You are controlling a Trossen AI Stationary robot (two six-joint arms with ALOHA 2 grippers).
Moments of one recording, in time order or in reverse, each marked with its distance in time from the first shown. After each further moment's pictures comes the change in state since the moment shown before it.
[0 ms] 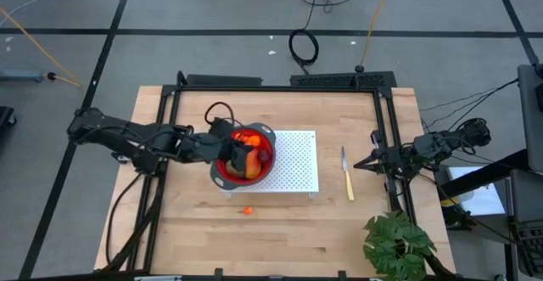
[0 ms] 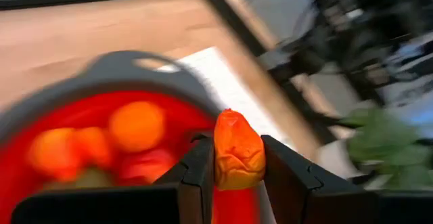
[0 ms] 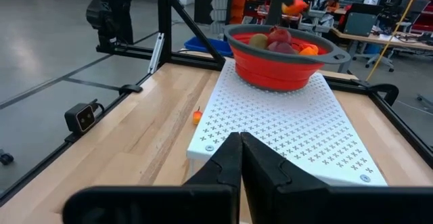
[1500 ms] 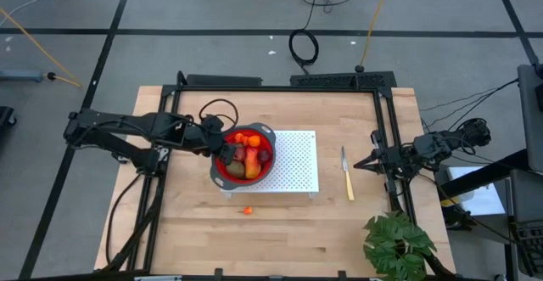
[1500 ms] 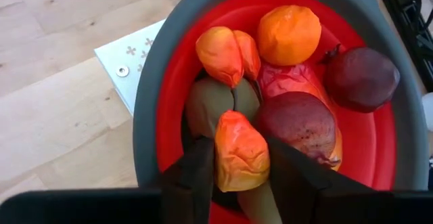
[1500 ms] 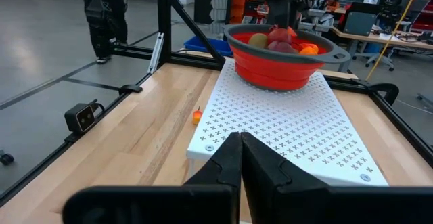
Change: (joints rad) left arm 0.139 -0.041 -0.001 -0.435 0.256 -0.104; right arm 0.000 0.000 0.000 0.000 0.000 0.003
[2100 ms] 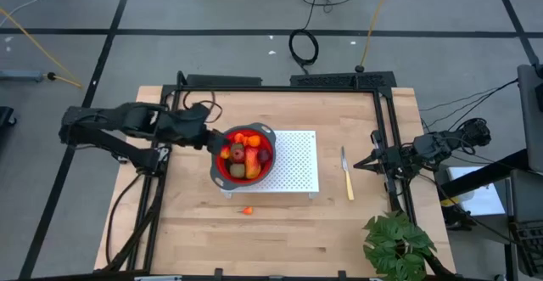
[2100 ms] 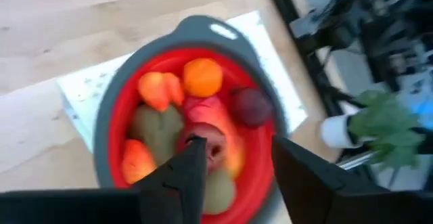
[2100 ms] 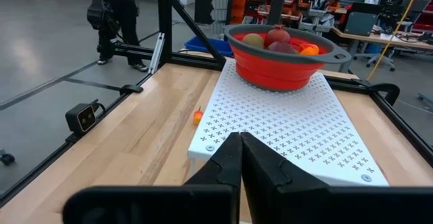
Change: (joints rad) left arm -0.030 -0.073 0.161 -0.006 -0.027 -0.056; right arm 0.000 0.000 0.000 0.000 -0.001 0.000
